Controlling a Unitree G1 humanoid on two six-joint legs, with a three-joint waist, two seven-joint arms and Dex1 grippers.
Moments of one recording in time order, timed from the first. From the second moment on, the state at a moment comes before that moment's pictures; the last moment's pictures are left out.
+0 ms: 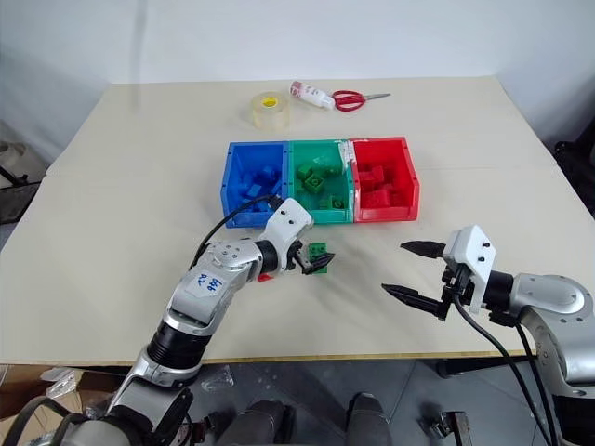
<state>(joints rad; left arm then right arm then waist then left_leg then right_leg) -0.61 0.16 -0.29 -0.21 0.05 0.98 -0.45 -0.09 -0.82 -0.24 -0.27 0.50 0.35 1.08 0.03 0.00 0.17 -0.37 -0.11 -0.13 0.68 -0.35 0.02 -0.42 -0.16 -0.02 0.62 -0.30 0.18</state>
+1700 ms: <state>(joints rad) -0.66 0.22 -0.32 -0.17 -0.06 0.75 -0.49 -0.13 -0.82 -0.24 -0.24 0.49 0.35 1.09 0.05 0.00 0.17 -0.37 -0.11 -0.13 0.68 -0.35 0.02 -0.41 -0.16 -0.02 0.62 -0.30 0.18</state>
